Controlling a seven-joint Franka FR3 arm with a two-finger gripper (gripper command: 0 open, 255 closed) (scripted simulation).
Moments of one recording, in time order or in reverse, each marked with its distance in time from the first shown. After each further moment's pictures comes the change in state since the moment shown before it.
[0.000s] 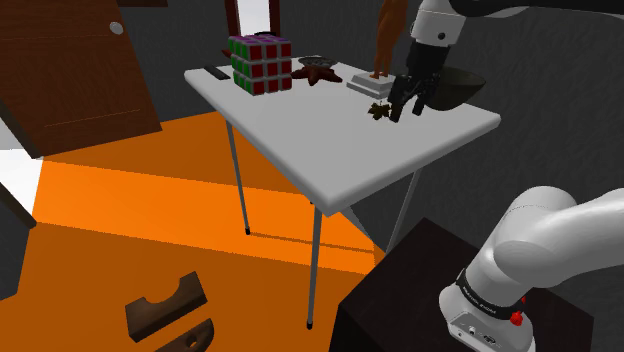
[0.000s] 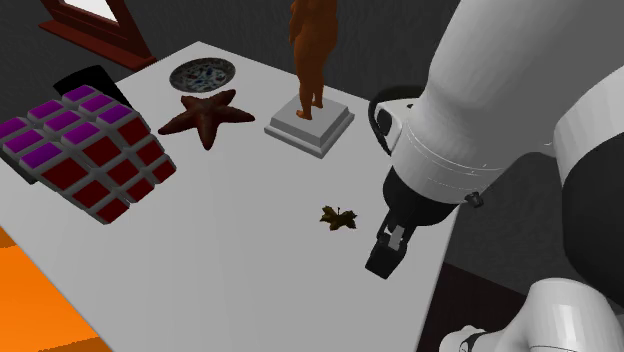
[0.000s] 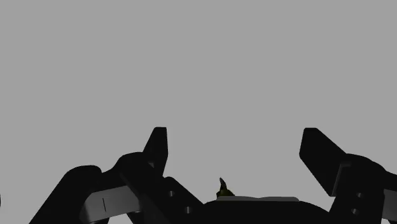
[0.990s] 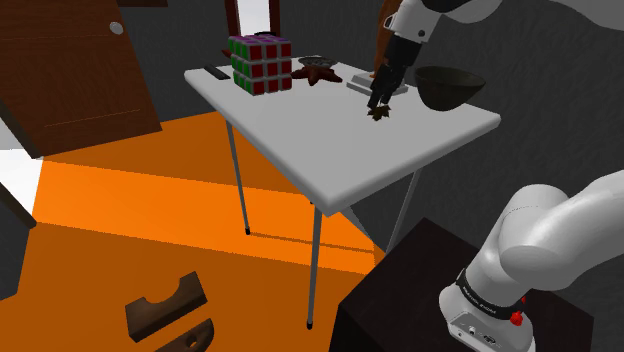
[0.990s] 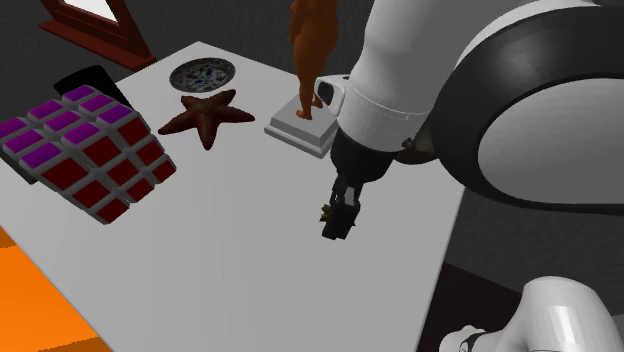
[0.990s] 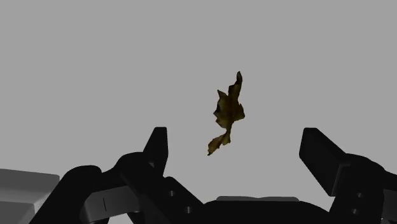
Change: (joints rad) arm 0.108 0.186 -0.166 0.105 0.073 0.179 -0.357
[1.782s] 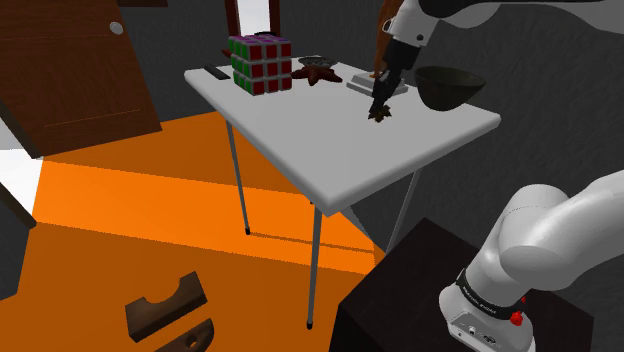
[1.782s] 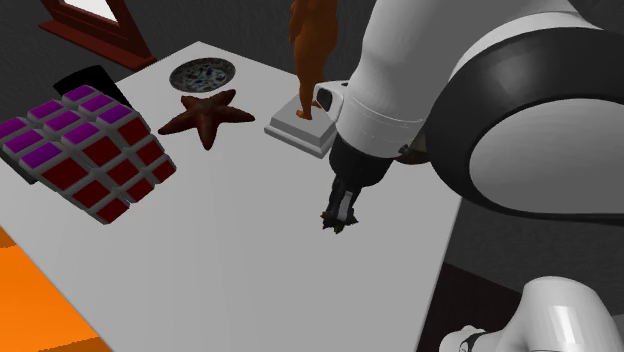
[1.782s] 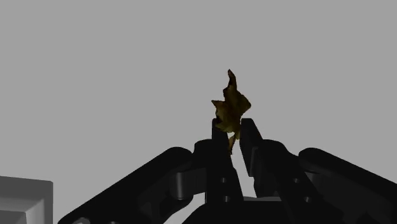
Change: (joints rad) arm 0.000 -0.003 0.001 -0.023 0.001 0.023 -0.002
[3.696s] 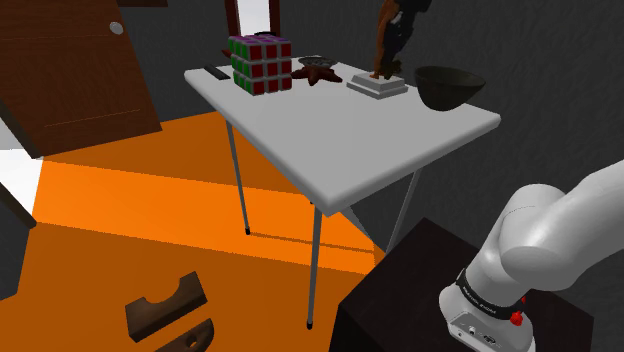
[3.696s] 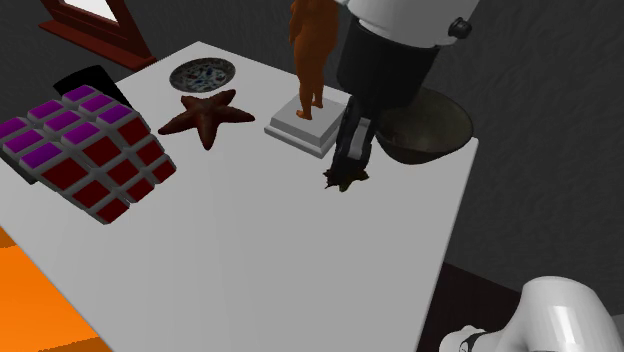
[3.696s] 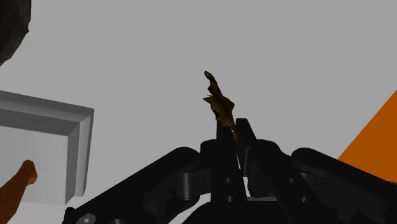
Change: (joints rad) arm 0.017 0.093 0.000 0.377 0.014 -0.284 0.034
